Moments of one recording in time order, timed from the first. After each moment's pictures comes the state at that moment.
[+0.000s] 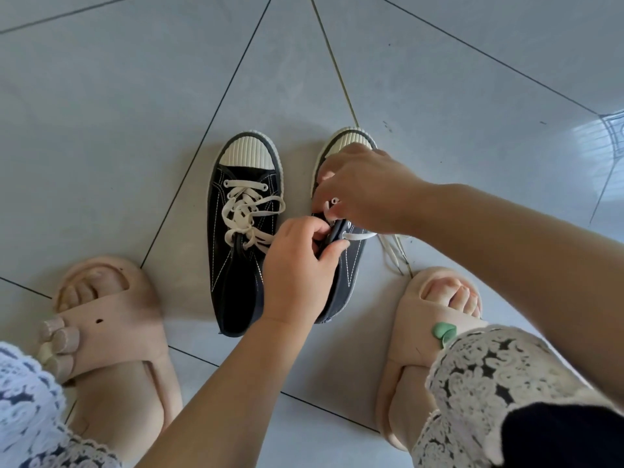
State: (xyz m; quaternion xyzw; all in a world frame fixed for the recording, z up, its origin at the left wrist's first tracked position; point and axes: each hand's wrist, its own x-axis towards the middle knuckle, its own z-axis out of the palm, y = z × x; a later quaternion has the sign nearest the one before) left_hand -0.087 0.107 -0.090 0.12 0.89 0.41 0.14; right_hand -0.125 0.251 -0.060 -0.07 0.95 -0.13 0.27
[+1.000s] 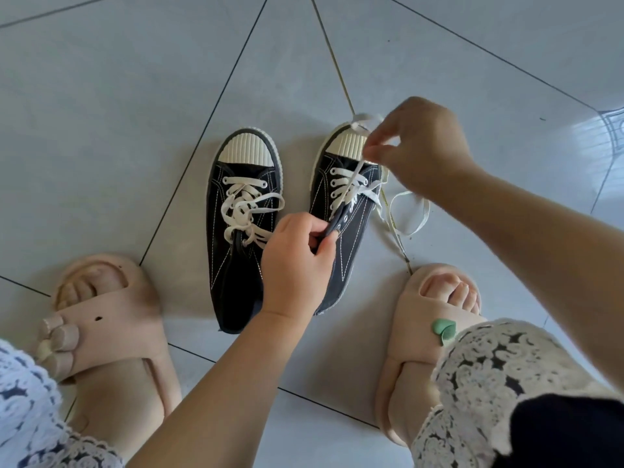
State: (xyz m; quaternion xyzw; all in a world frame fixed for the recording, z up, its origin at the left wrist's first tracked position) left_hand -0.088 0.106 -0.090 0.13 0.89 0.41 0.12; right_hand -0.127 0.285 -0.056 0.23 0.94 -0.24 0.09
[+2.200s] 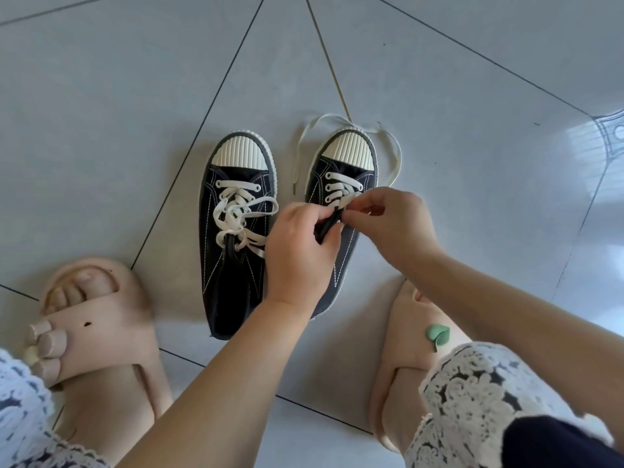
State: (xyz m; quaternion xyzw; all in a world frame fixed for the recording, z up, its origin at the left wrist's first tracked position) left_hand -0.097 0.123 -0.096 0.13 0.89 0.41 0.12; right_hand -0.068 0.247 -0.090 0.36 0.80 -0.47 0.10
